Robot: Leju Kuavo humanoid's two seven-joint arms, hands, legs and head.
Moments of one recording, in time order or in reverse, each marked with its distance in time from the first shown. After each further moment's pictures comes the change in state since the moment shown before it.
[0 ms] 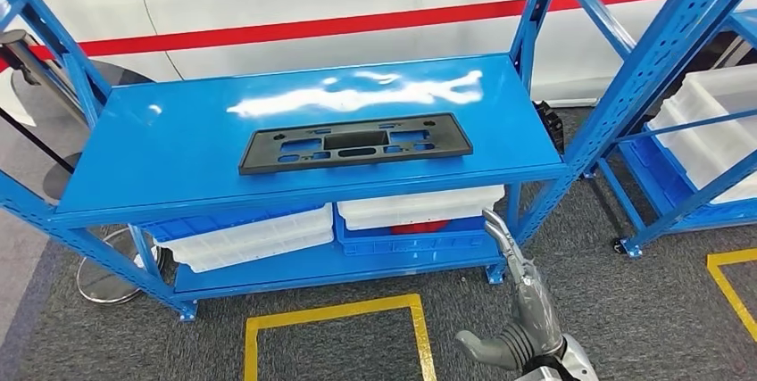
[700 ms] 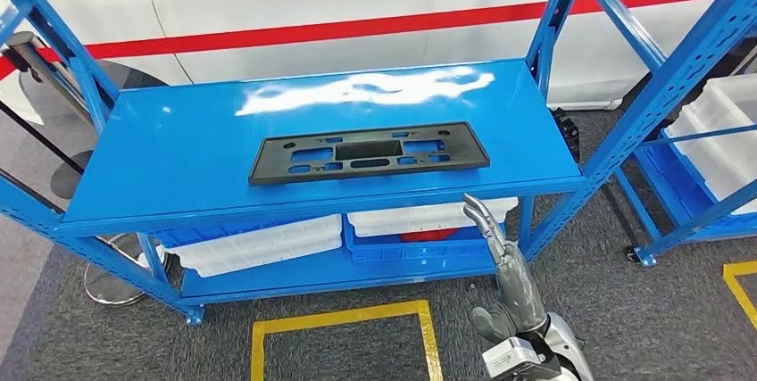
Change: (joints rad) left arm -0.005 -0.003 0.006 0.004 0.010 0.020 0.023; right arm -0.089 0.053 0.009 0.084 0.073 0.013 0.040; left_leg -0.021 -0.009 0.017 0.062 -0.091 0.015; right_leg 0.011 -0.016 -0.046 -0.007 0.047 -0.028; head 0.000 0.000
